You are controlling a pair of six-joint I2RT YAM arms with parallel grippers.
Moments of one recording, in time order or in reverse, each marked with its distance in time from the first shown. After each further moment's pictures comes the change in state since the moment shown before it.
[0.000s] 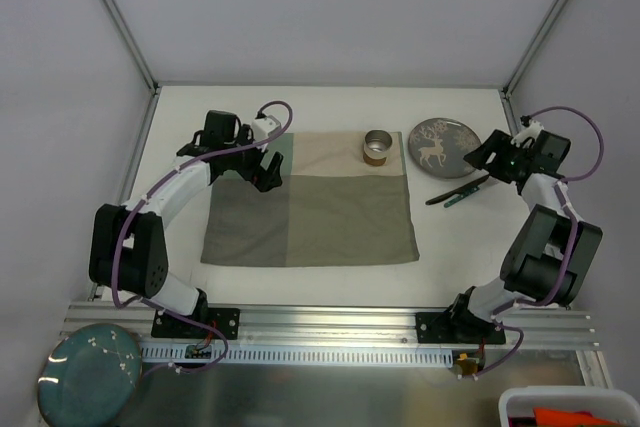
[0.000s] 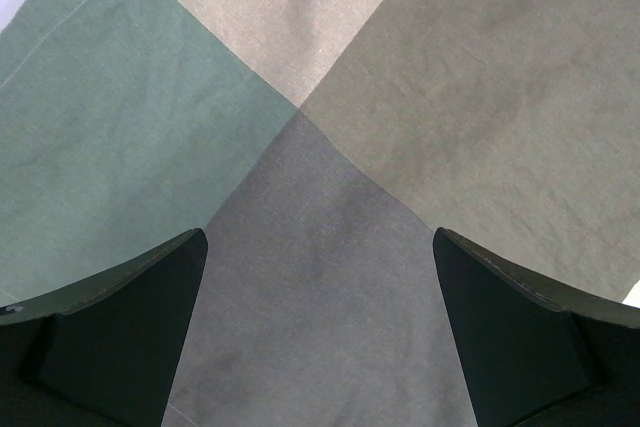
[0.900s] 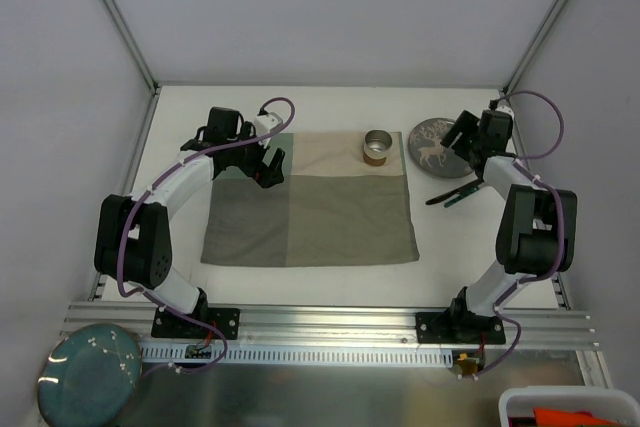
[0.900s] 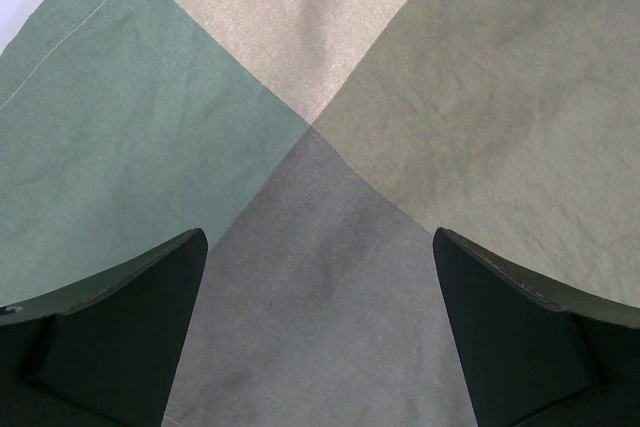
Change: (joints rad) left arm 0.000 0.066 0.040 0.012 0.001 -0.006; right arm 0.315 0.154 0.064 0.198 0.550 0.309
